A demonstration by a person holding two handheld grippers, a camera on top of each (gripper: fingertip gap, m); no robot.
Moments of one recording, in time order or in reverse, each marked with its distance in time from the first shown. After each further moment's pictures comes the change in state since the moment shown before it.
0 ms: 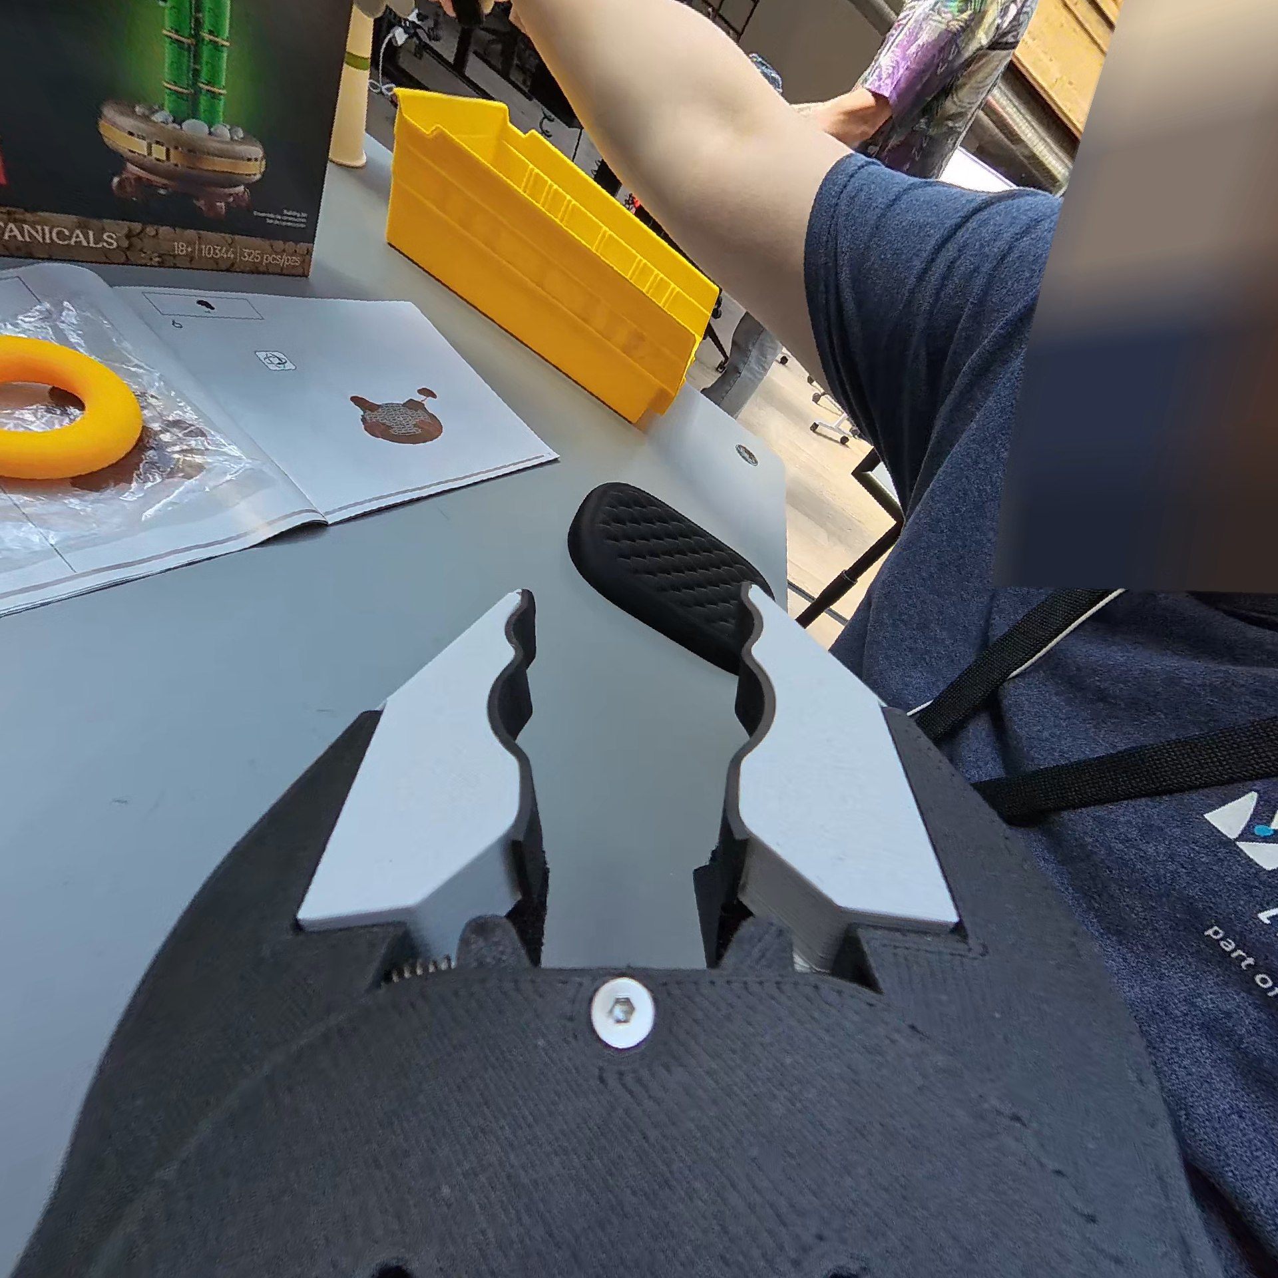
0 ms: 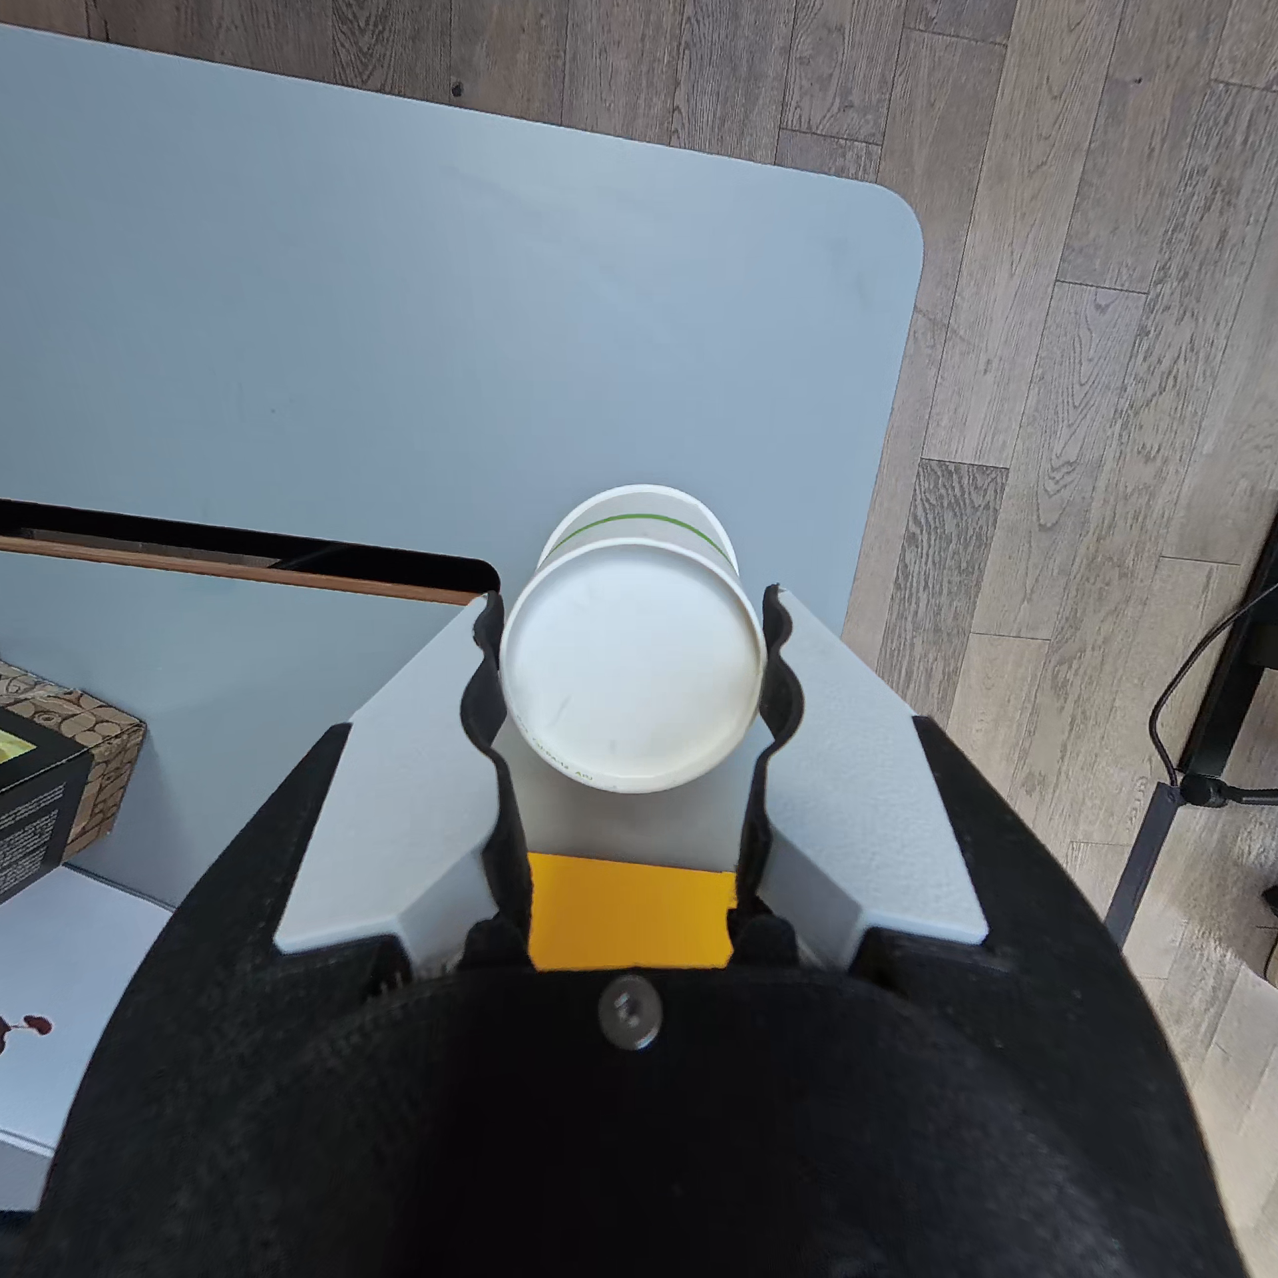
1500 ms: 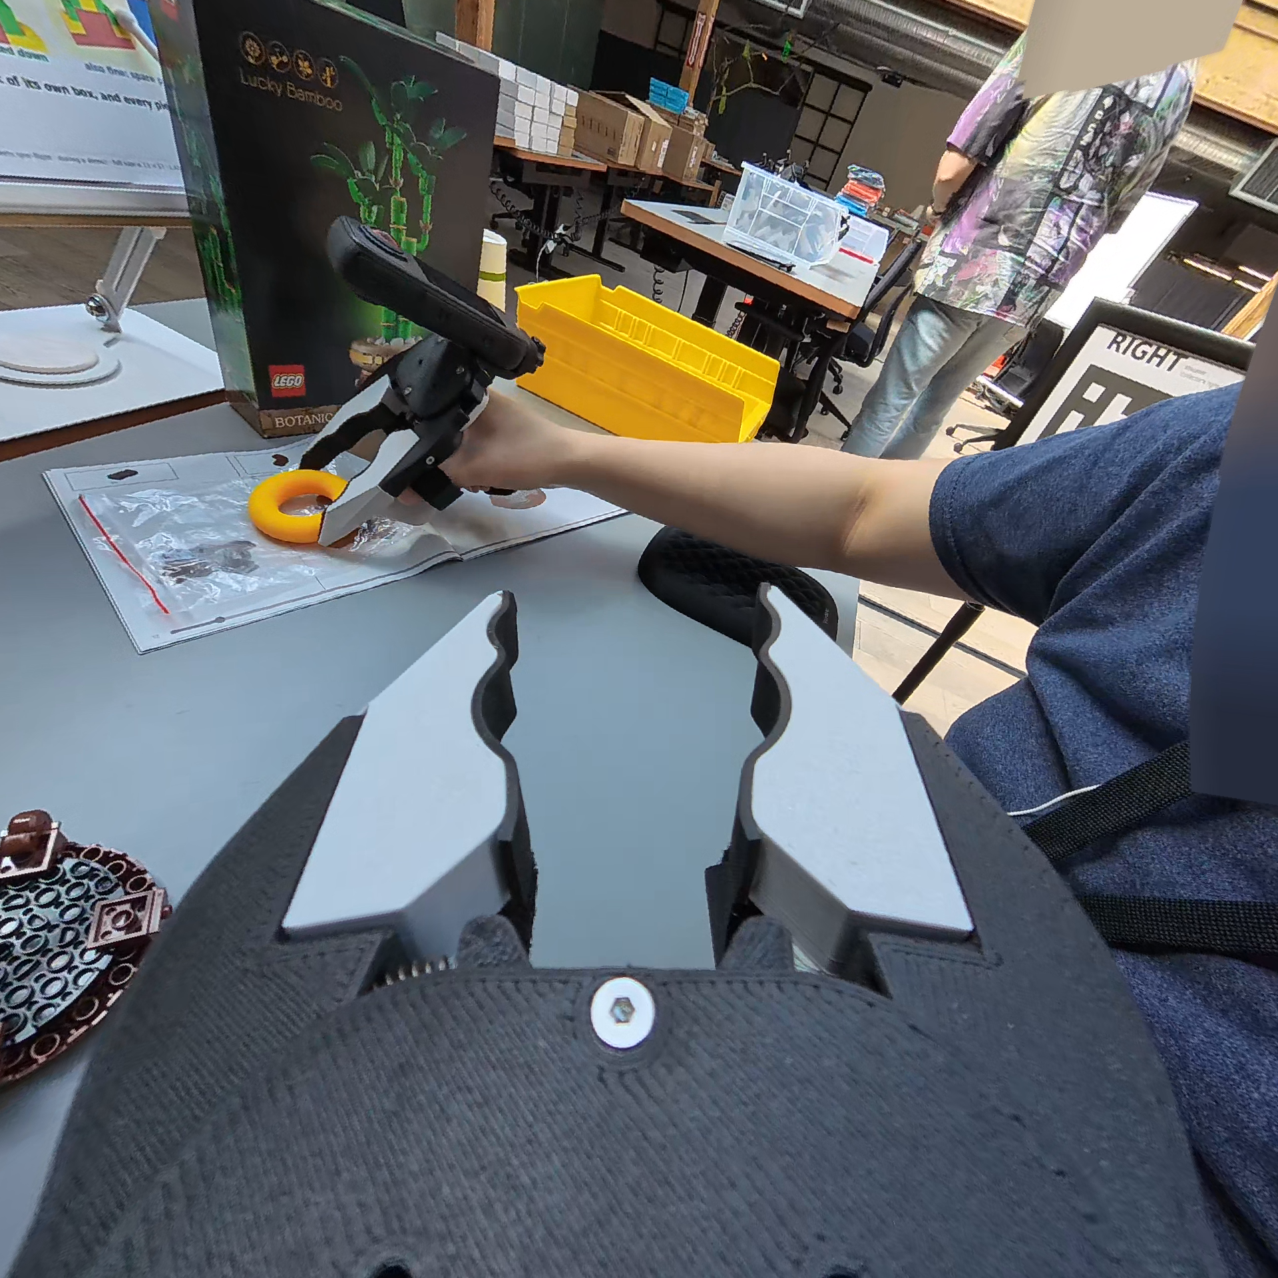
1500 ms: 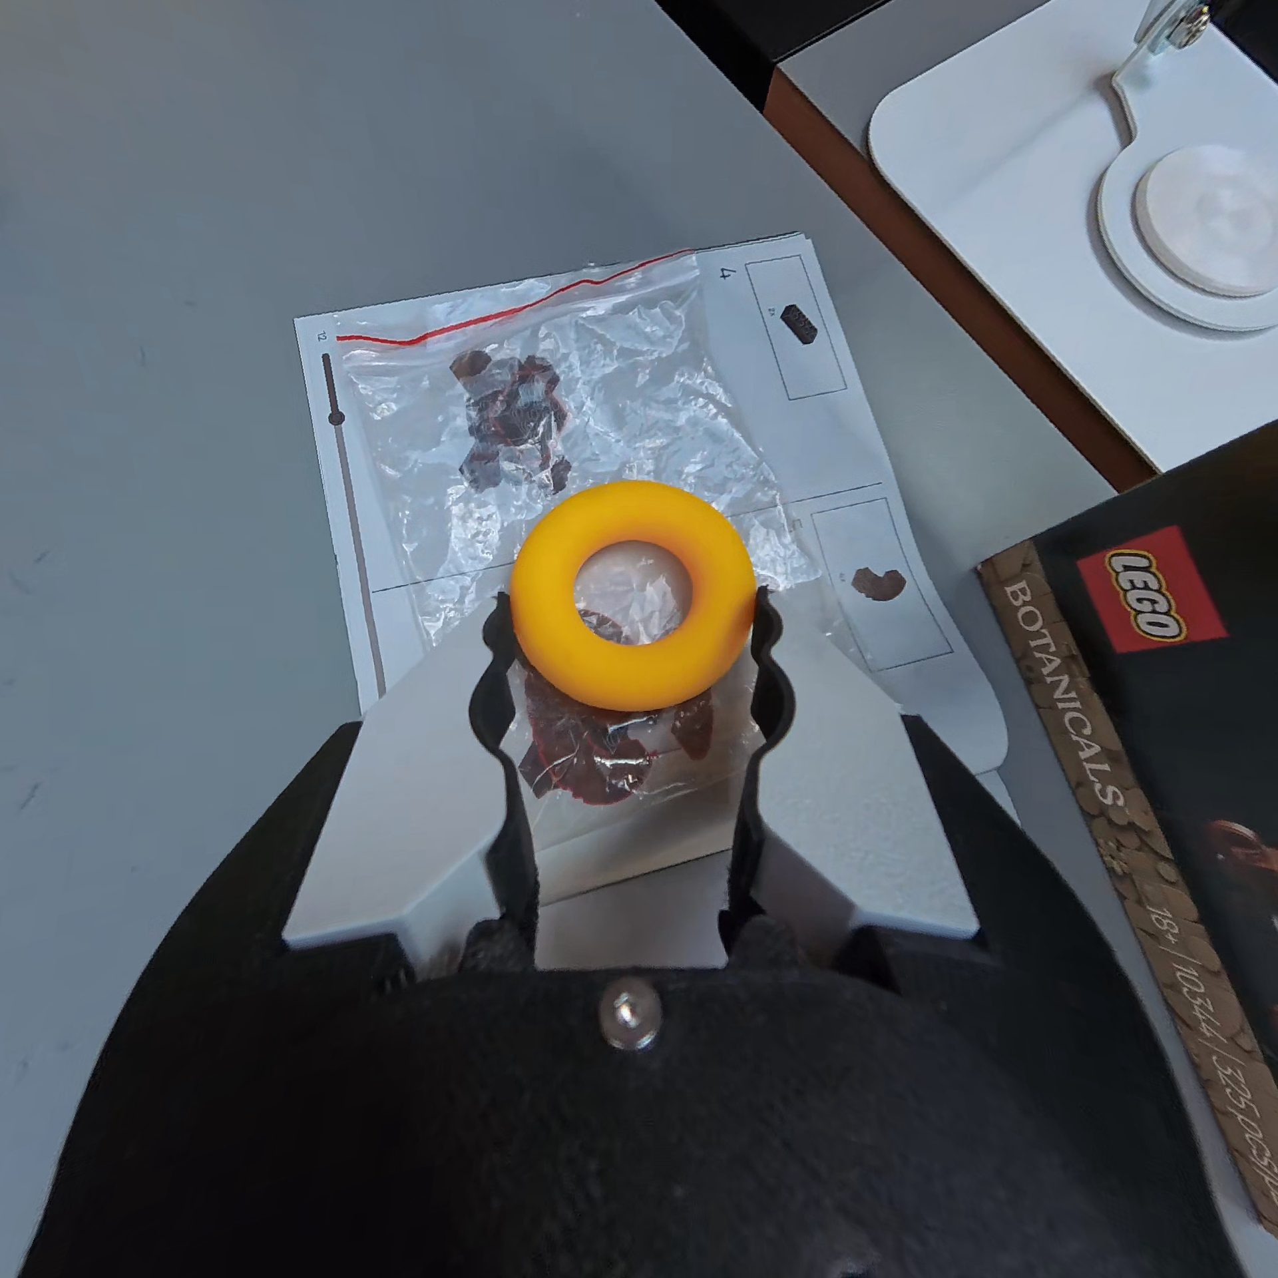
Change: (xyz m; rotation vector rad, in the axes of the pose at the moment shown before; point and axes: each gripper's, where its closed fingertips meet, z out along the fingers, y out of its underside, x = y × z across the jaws) left arm 0.033 -0.002 -0.089 0.156 -0.198 0.212; right arm -0.477 0.128 0.005 0.445 -0.400 -0.679
